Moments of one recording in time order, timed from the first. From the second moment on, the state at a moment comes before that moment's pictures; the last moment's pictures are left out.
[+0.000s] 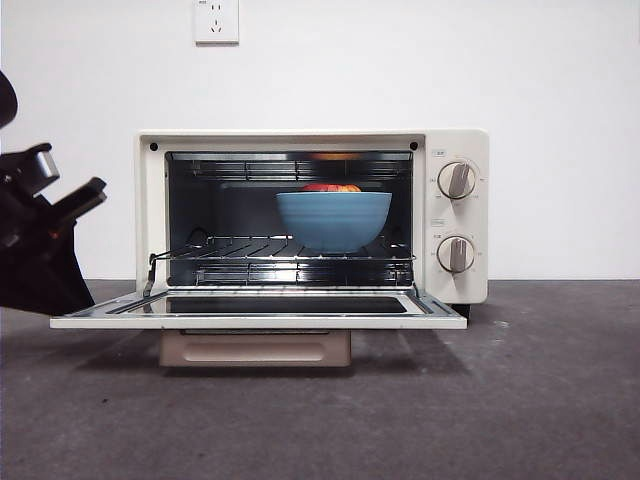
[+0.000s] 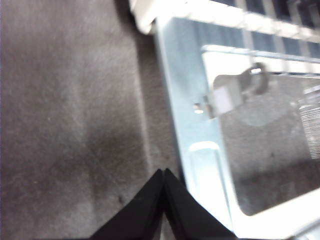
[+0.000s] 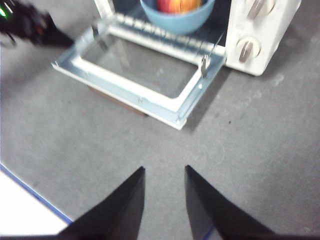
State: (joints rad) left arm -0.09 1.55 0.72 -0.04 0.44 -0.19; right arm 0.94 0.51 0.84 -0.94 0.24 0.37
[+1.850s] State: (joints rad) left arm -0.03 1.61 0.71 0.56 0.77 -0.57; right arm 0.94 0.47 0.84 -0.97 0.29 0.40
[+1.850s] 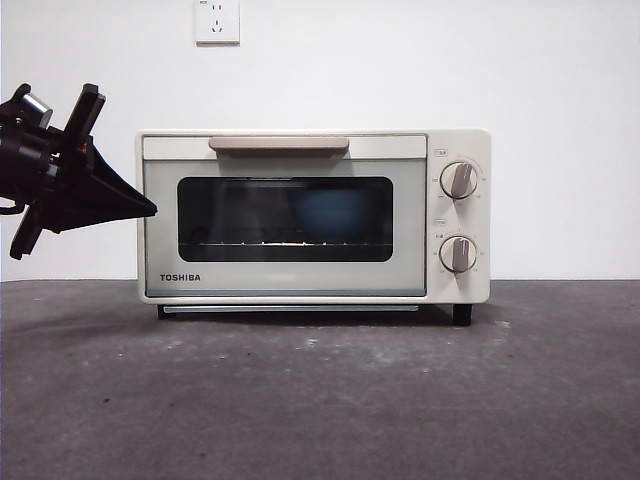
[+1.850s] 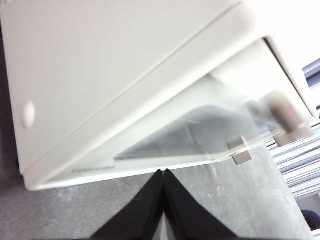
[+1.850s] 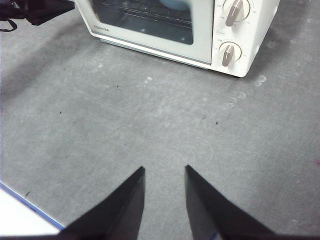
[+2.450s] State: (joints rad) left arm -0.11 1.28 0.71 0.13 0.68 -0.43; right arm 0.94 0.47 0.84 -0.88 0.32 0.40
